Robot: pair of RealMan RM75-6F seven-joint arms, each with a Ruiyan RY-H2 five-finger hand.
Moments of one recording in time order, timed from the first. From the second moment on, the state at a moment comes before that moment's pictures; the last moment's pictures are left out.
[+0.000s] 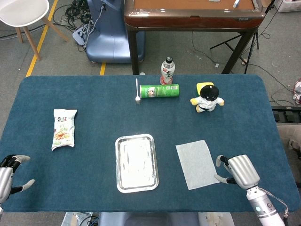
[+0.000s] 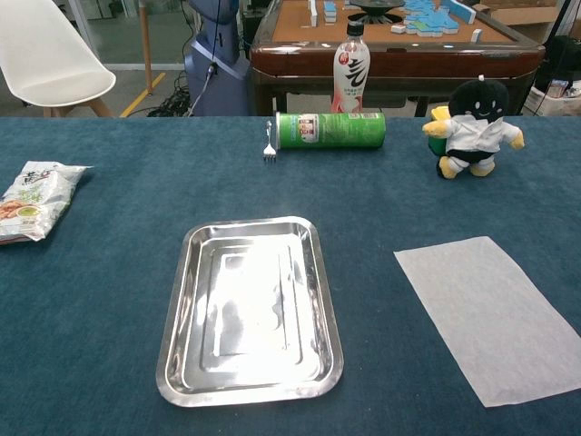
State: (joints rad) left arm -0.03 -1.10 -0.02 -1.62 1.52 1.54 0.05; right arm 0.18 -1.22 -0.03 -1.67 -1.66 1.36 -0.07
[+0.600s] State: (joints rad) left arm -0.01 -1.08 -0.03 -1.62 1.52 1.57 0.01; right arm 0.22 -1.33 -0.07 -1.68 -1.66 1.26 -0.16
